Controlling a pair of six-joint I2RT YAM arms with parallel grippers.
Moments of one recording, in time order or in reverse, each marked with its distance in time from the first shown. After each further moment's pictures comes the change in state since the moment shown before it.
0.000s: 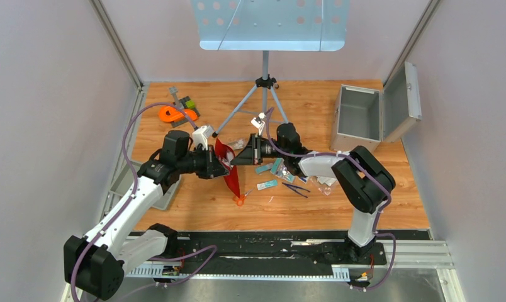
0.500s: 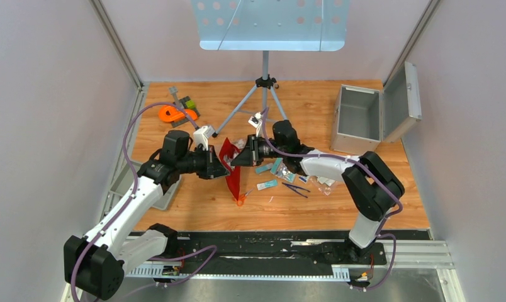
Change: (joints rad) left arm 0.000 0.000 0.000 0.006 0.040 0.018; right arm 0.031 -0.113 0.060 -0.346 0.104 -0.312
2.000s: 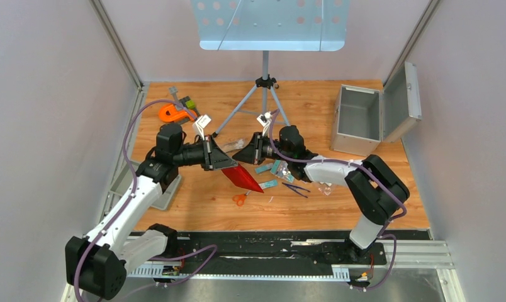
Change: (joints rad) left arm 0.040 0.012 0.000 0.267 0.264 -0.278; right arm 0.006 -0.058 -0.114 0.197 0.151 0.060
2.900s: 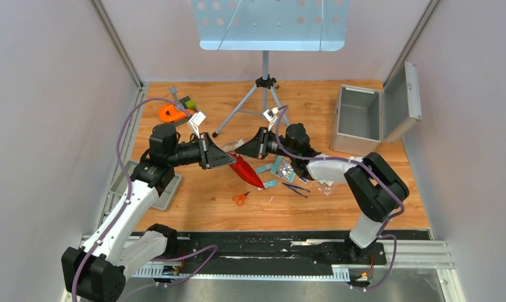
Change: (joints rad) left arm 0.012 -0.064 0.014 0.044 0.003 -0.057; right arm -0.047 0.055 0.012 0.138 -0.033 0.094
